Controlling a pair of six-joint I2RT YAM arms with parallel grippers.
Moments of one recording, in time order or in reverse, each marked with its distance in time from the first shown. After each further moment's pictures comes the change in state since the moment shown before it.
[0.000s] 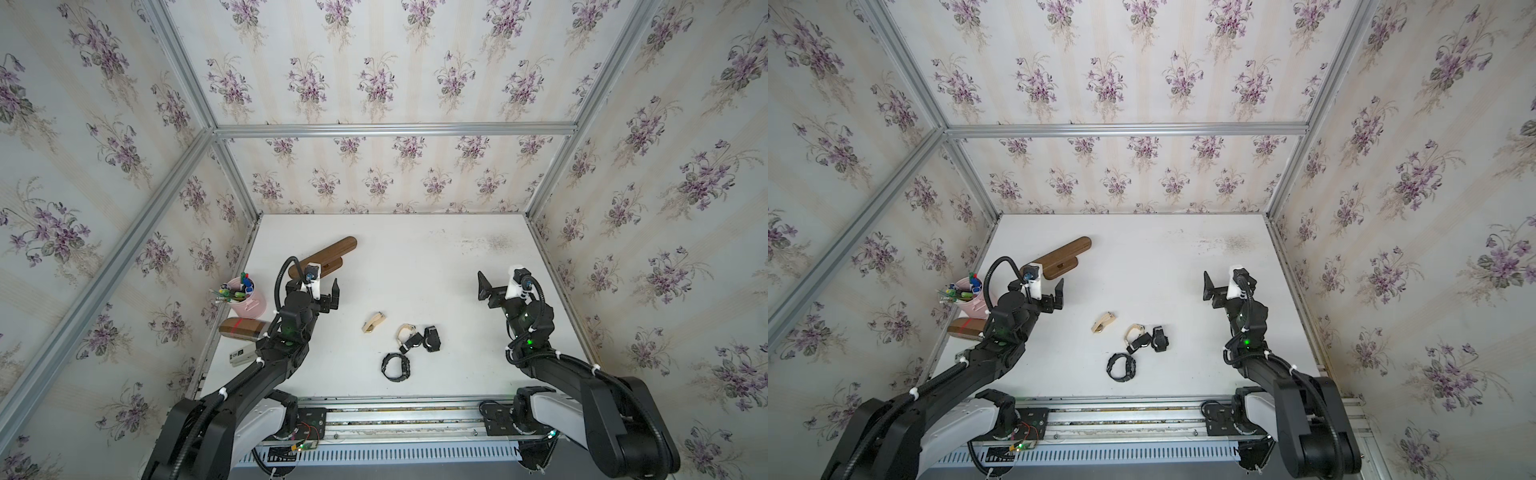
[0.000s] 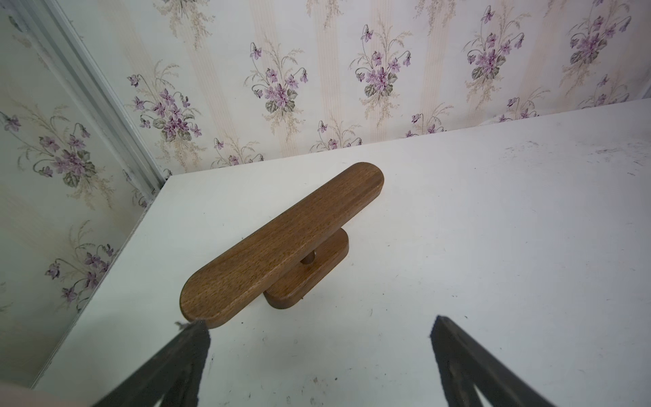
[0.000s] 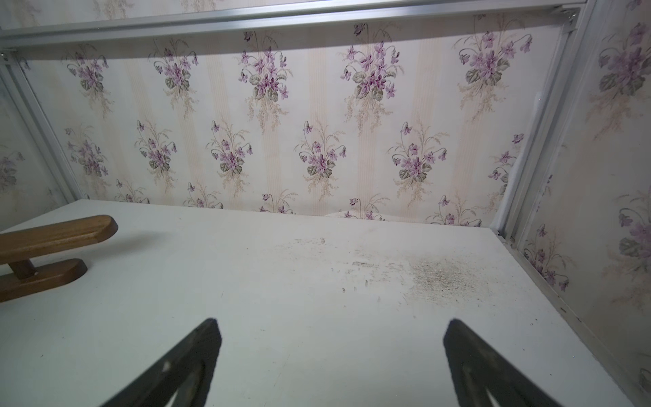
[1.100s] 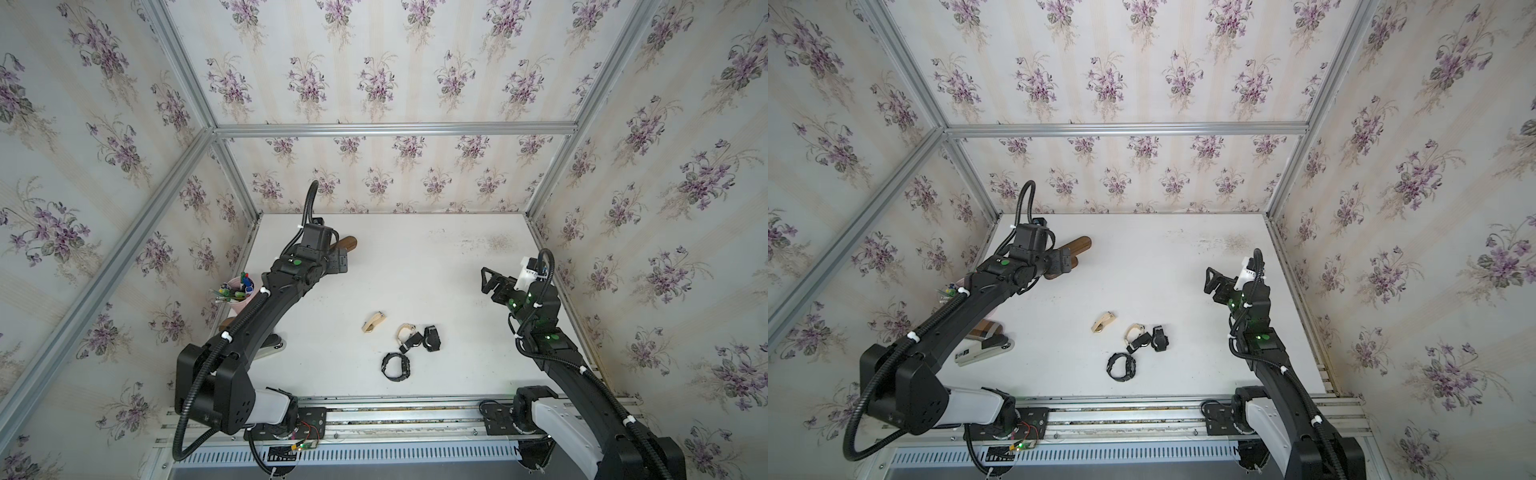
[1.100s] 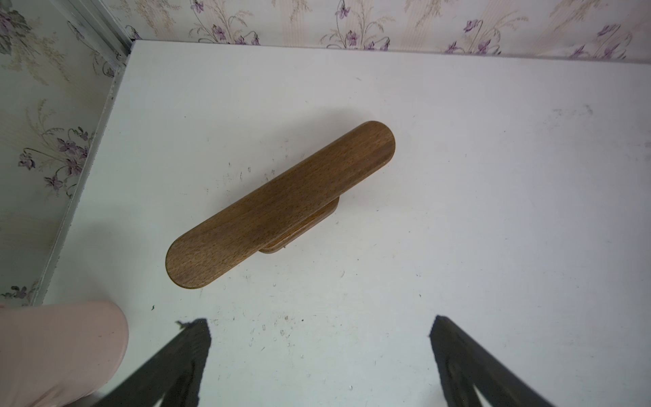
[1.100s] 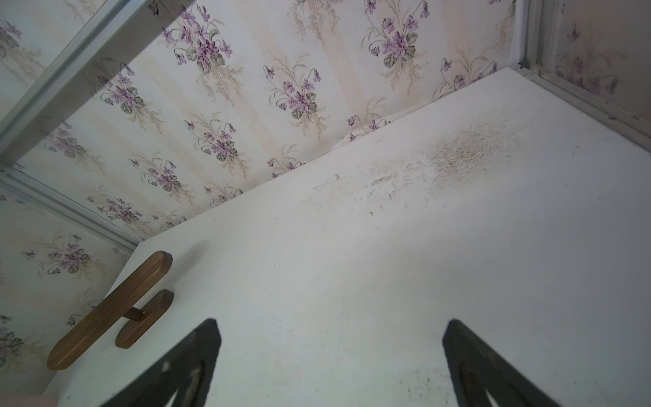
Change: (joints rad) left arm 0.009 0.432 0.870 -1.014 0.006 -0.296; right arm 0.027 -0.225 0.232 -0.795 0.008 0.443
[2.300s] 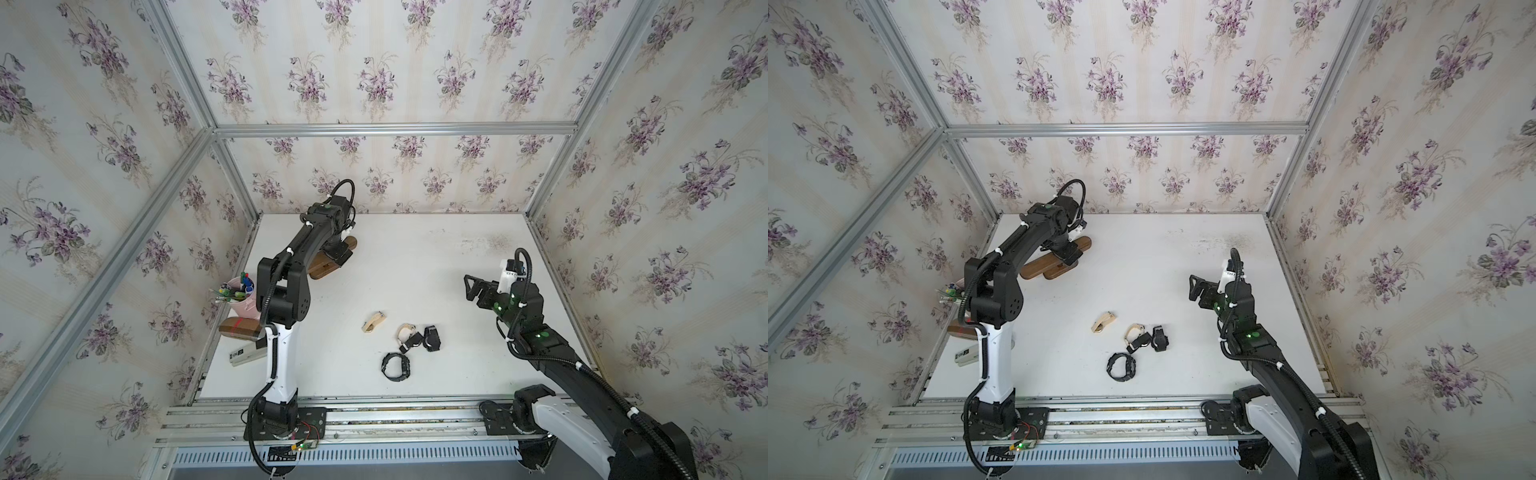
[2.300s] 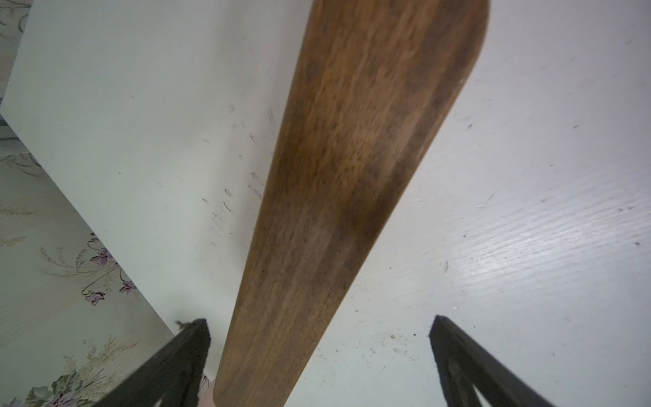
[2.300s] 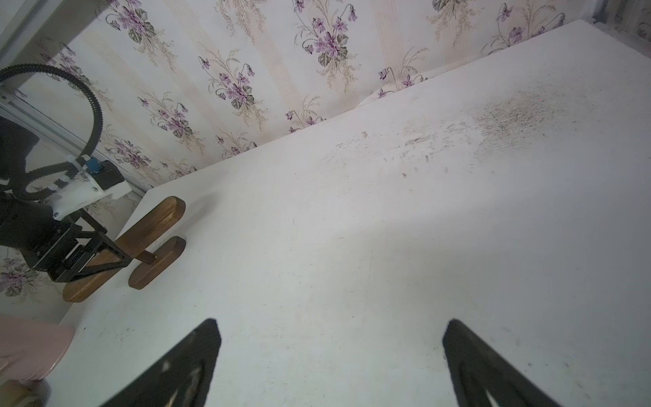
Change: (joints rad) left arm 0.068 0.794 0.843 -0.613 -0.035 0.621; right arm 0.164 0.029 0.021 -0.064 0.078 -0.018
